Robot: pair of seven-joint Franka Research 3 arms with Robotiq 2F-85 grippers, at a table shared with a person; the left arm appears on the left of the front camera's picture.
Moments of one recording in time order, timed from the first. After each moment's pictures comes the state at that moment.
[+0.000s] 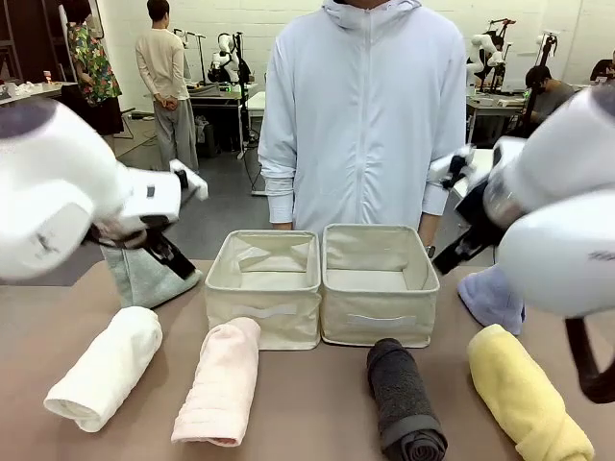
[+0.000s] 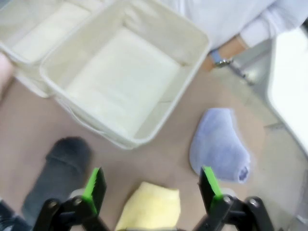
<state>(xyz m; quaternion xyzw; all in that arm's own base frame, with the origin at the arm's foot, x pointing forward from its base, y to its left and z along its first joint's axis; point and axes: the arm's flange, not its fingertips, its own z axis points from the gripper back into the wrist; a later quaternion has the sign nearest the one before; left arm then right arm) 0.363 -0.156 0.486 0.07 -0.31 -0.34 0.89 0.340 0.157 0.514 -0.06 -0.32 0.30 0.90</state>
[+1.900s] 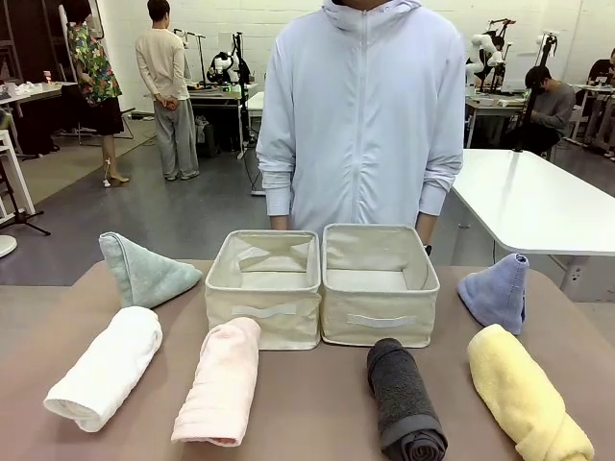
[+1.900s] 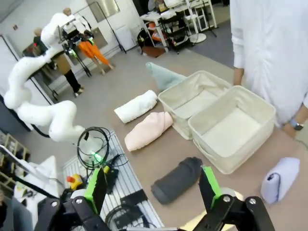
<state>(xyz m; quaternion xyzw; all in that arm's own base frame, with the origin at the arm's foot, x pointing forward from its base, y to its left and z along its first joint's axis) 0.291 0.079 0.686 -0.30 -0.35 -0.56 0.69 0.269 -0.082 0.688 0.40 -0.36 0.35 0.77</state>
